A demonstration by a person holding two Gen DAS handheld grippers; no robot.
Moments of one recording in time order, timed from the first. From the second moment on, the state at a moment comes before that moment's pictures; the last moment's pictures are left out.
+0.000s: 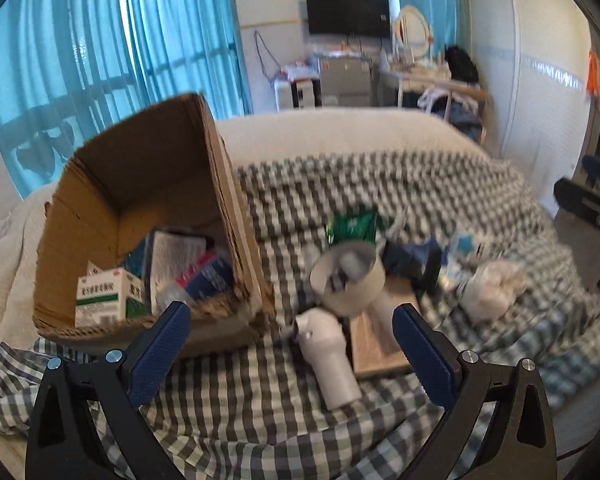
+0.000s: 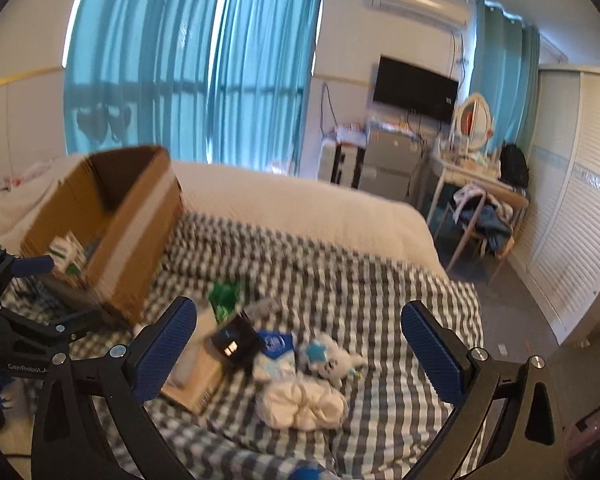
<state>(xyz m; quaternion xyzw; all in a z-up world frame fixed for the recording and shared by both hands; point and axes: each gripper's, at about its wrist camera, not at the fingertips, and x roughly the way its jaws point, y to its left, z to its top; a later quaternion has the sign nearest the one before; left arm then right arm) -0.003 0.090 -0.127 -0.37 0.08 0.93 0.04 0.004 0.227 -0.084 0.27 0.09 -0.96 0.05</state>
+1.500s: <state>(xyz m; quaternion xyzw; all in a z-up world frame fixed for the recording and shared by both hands) -0.028 0.111 -0.241 -0.52 0.07 0.85 0.09 -0.067 0.249 -0.222 0.53 0.05 -0.84 0.10</state>
